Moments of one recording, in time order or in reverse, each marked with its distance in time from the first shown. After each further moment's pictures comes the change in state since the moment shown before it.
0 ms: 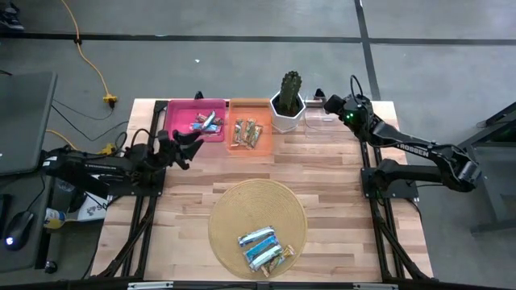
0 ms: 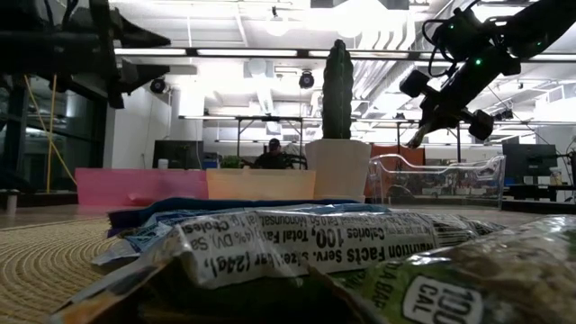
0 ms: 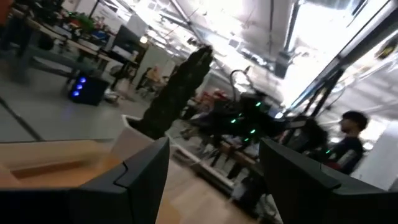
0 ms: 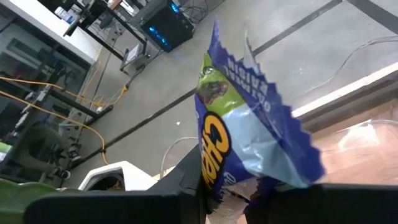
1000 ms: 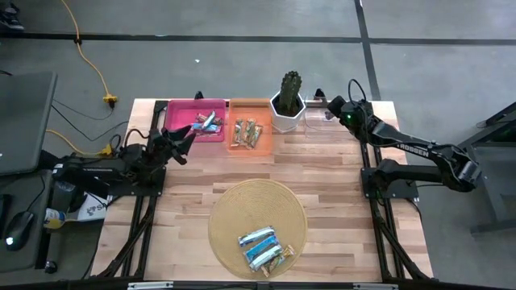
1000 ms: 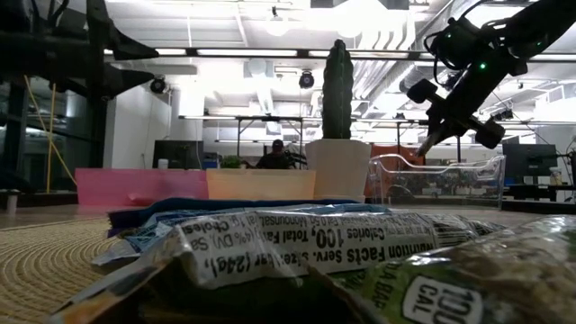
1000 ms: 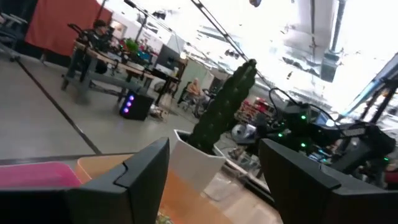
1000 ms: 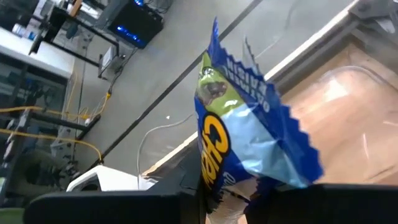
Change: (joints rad) left arm 0.000 -0.272 -0.002 -0.284 -0.177 0.107; right arm 0.000 0.000 0.000 -0.150 -0.004 0.270
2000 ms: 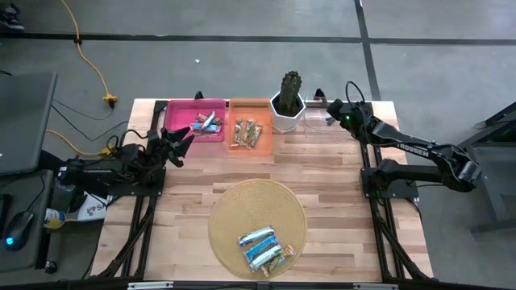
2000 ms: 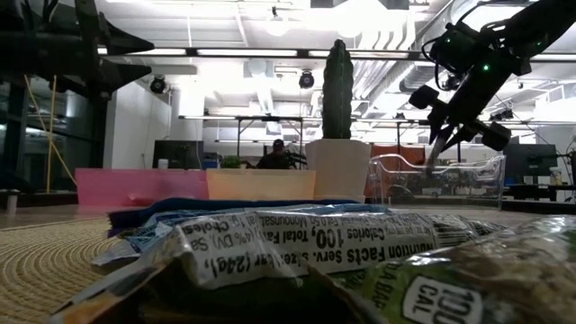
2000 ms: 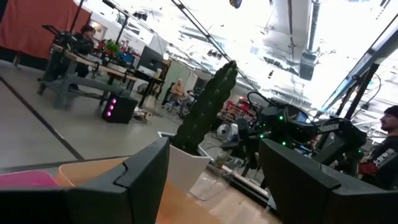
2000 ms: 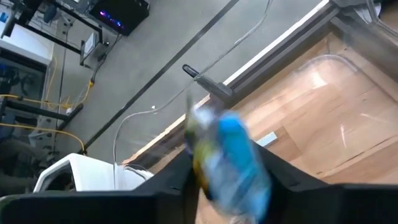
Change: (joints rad) left arm 0.000 -0.118 0.000 -0.089 0.077 0.023; right arm 0.000 0.000 0.000 -0.079 -0.026 0.006
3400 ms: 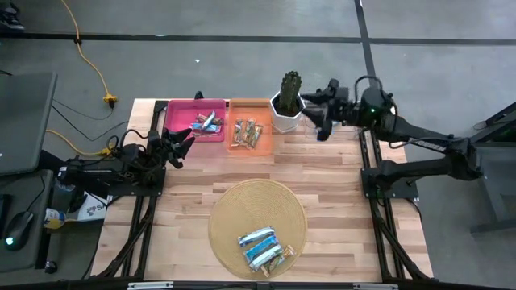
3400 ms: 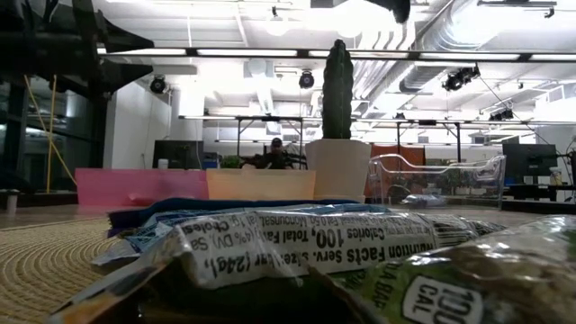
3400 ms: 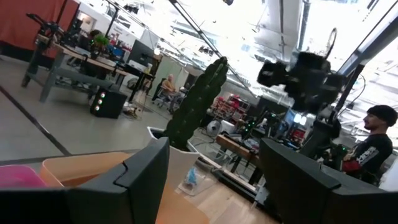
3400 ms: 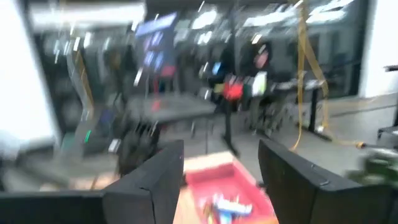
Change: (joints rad) left arm 0.000 0.000 0.000 -0.007 0.042 -0.036; right arm 0.323 0.006 0.395 0.435 -0.655 -1.202
